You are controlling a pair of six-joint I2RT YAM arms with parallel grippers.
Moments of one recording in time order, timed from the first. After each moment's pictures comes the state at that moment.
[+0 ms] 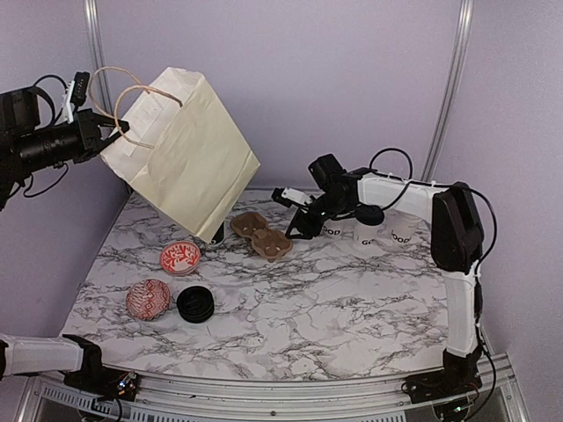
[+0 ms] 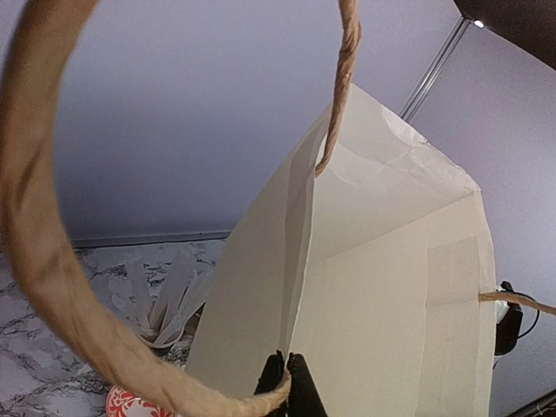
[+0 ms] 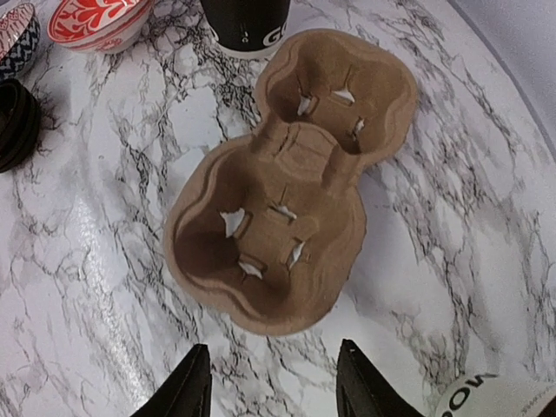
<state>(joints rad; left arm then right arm) -0.21 1.05 1.56 -0.68 0.47 -0.39 0.58 2.09 1.76 -0.63 -0.41 -0.50</state>
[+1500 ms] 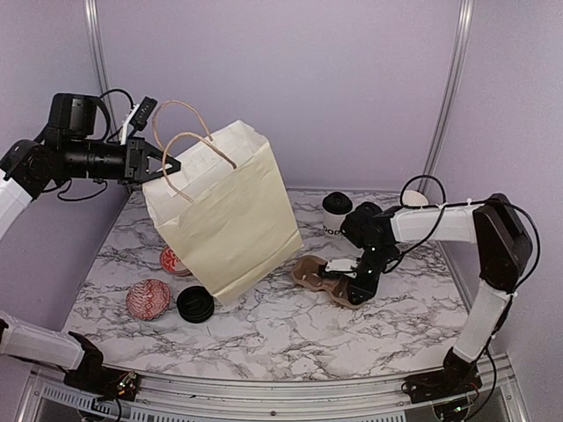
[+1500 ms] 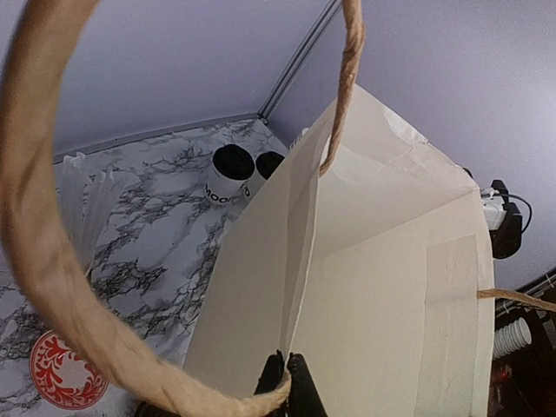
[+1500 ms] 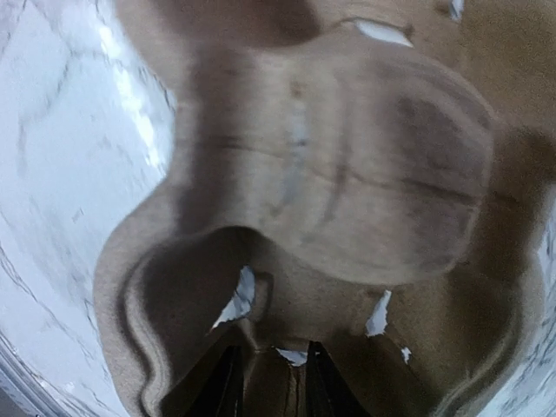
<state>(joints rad) -0.44 1.16 1.52 -0.80 0.57 -0.31 0.60 1.81 1.18 -0.88 -0.15 -0.56</state>
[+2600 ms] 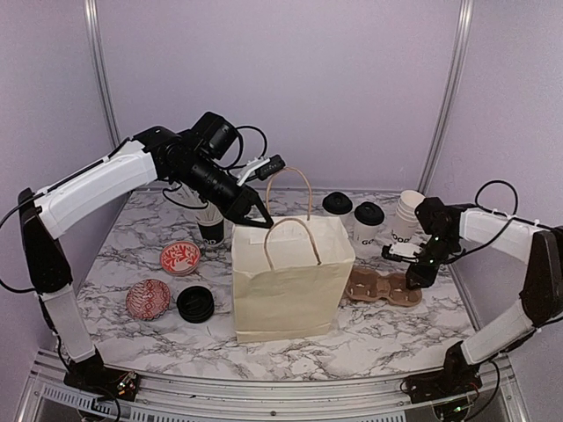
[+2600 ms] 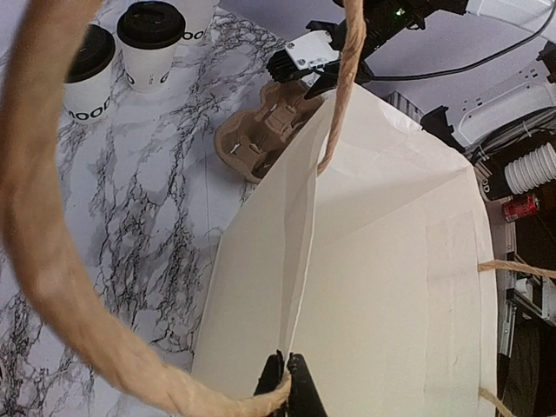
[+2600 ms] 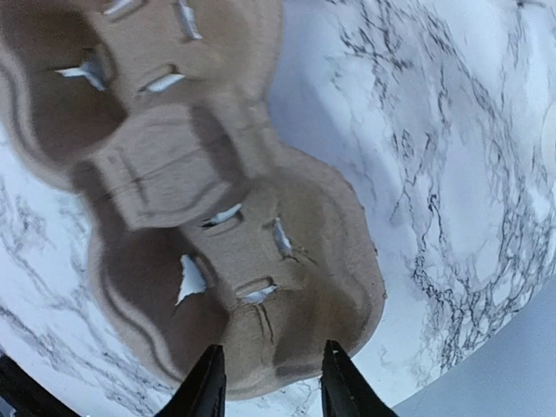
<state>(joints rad) -0.77 1.80 1.86 -0.99 0.60 0.07 0.16 1.44 0.95 -0.91 -0.02 -0.80</state>
